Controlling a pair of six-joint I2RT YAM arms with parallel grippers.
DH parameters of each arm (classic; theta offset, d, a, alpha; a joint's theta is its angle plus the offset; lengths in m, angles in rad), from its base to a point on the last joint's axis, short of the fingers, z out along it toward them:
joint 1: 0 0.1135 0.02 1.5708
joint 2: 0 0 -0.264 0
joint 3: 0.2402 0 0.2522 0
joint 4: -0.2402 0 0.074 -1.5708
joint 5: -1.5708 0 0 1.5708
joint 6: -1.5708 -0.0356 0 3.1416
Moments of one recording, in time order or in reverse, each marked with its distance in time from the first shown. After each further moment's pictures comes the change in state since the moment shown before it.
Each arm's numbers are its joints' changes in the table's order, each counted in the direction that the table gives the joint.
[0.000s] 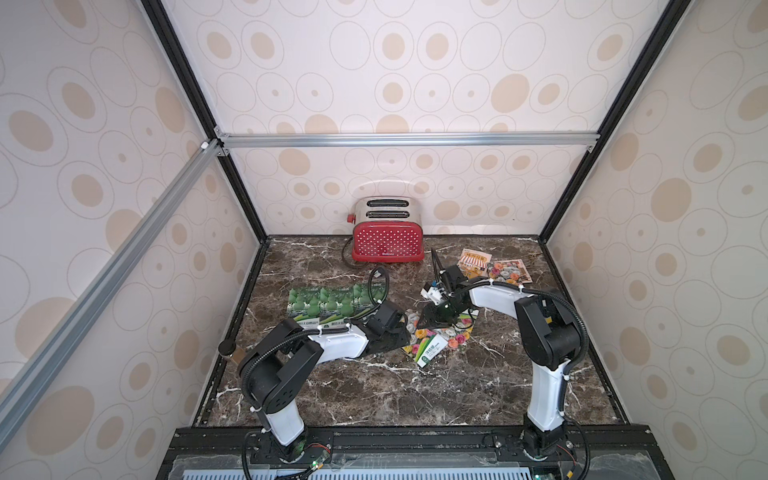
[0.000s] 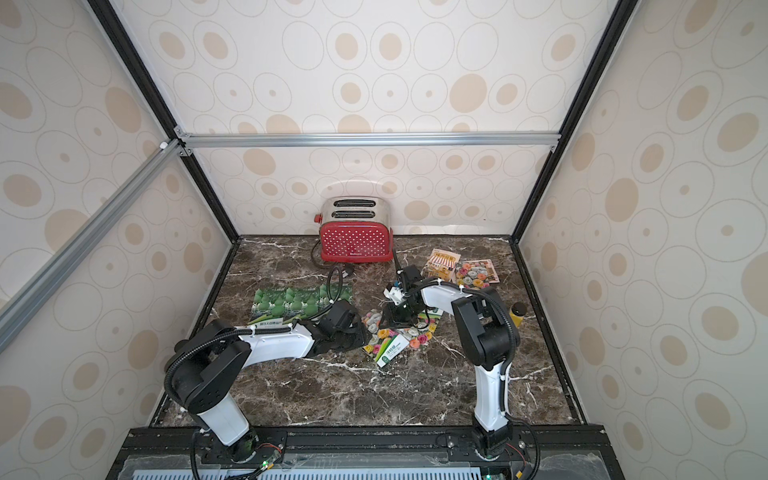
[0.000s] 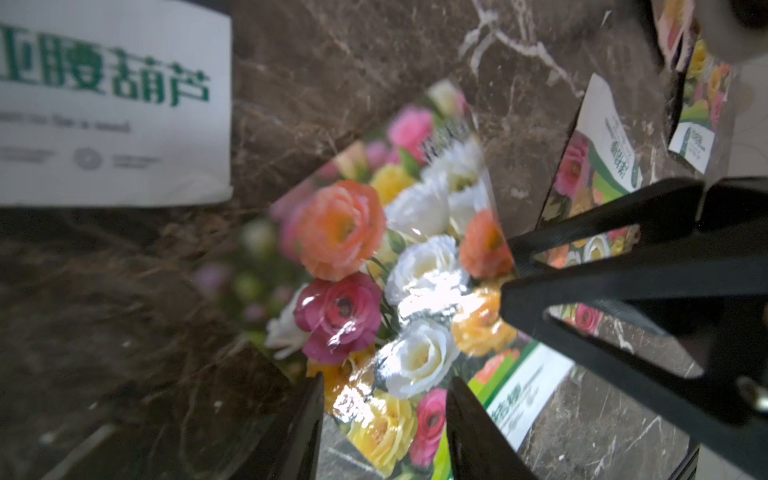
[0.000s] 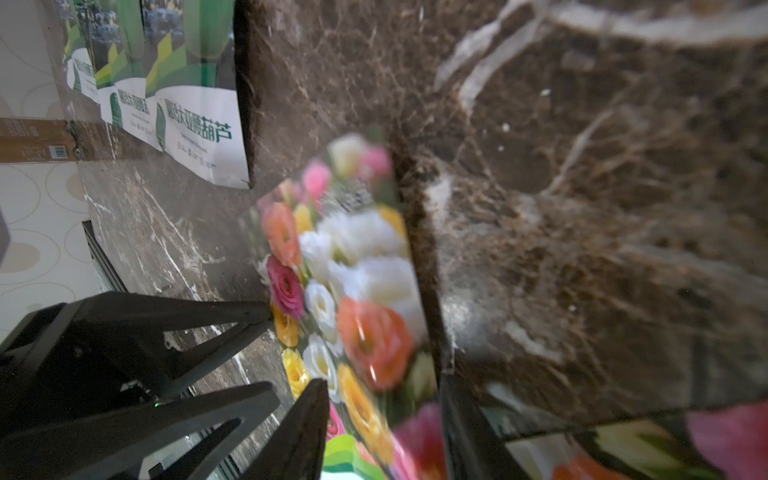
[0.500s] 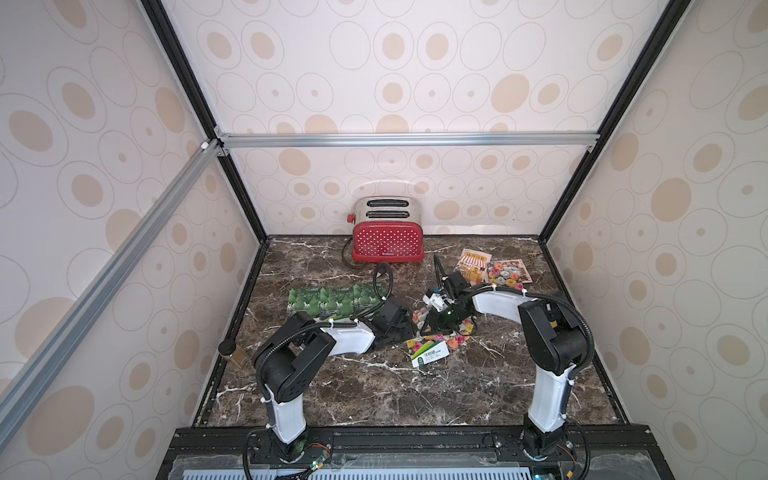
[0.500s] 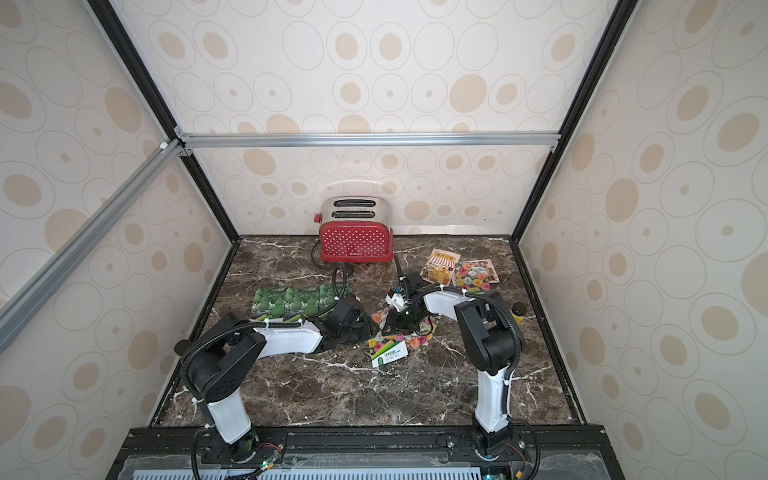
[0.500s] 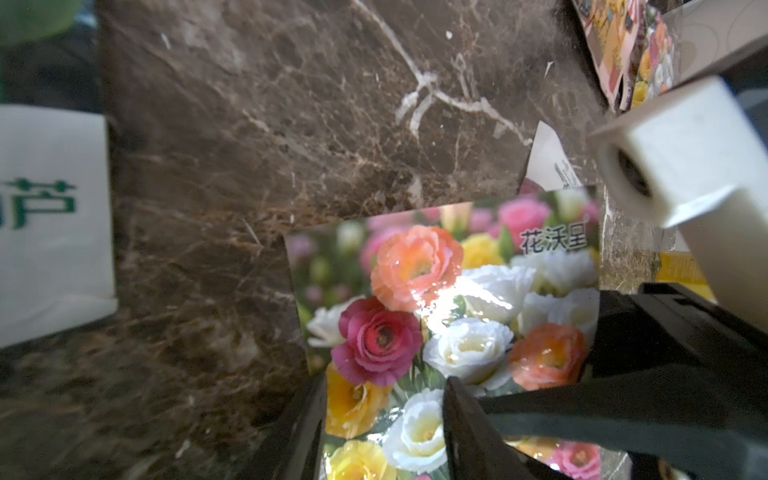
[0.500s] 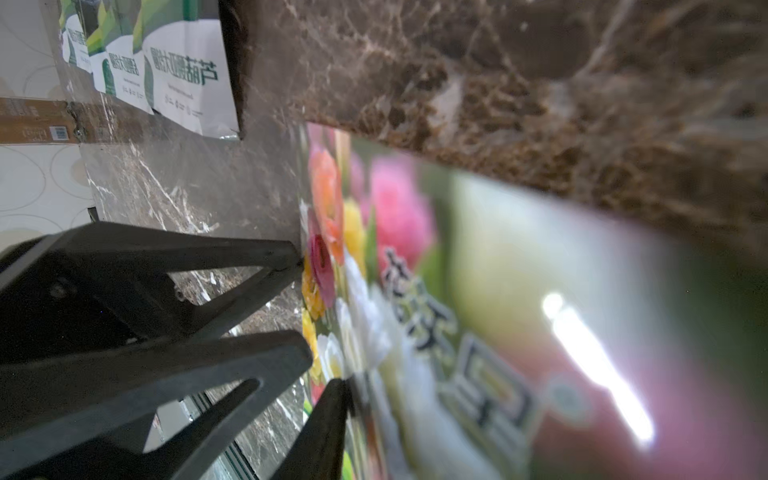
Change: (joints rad) left arm 0.001 -0.069 0.047 0.095 -0.003 -0.004; right arm 0.005 0.047 -0.077 0.008 0.007 -0.011
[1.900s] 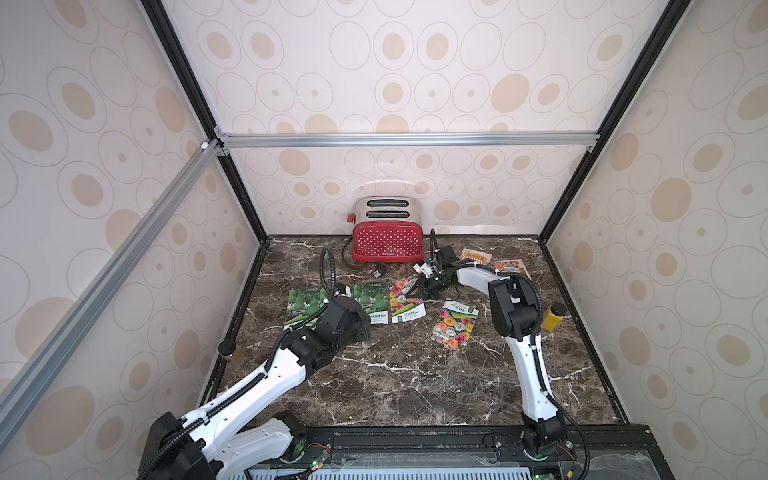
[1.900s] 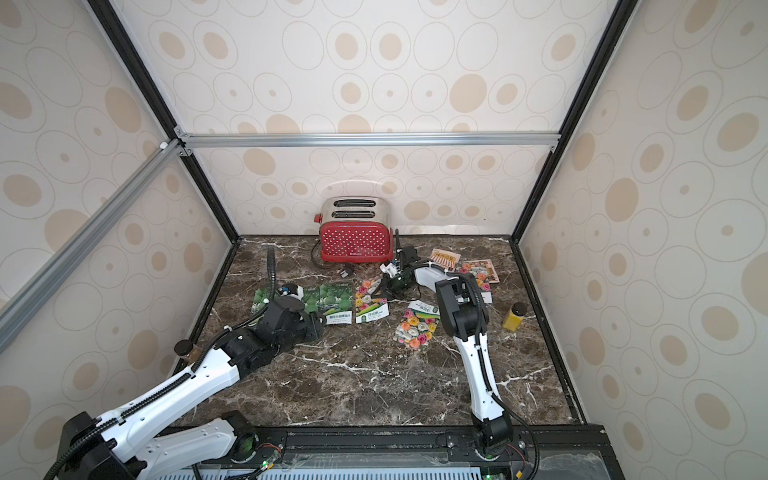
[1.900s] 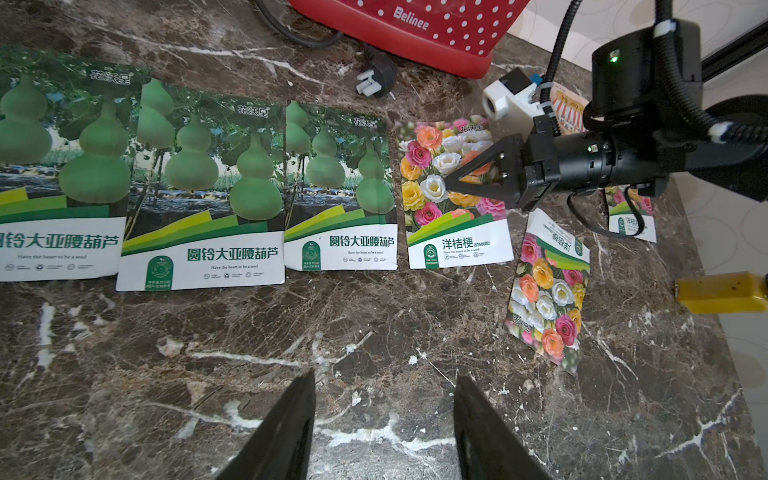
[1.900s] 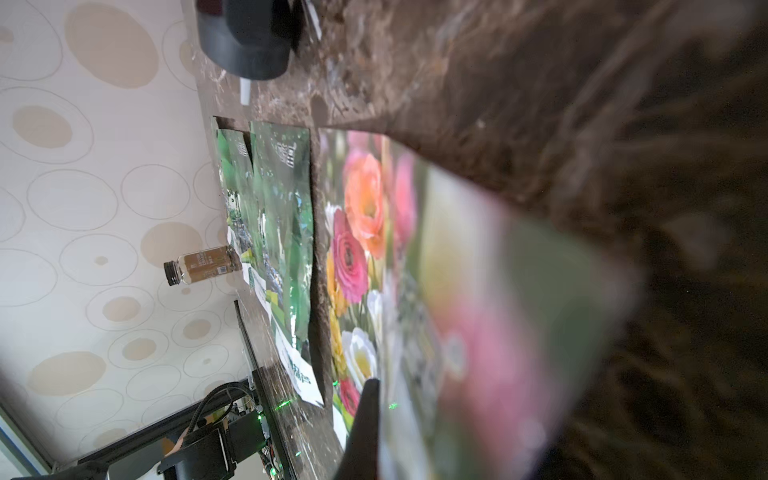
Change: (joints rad) left arm 0.100 0.756 -0.114 -0.548 0.281 -0.243; right arm -0.094 -0.495 0.633 0.033 0.275 -0.203
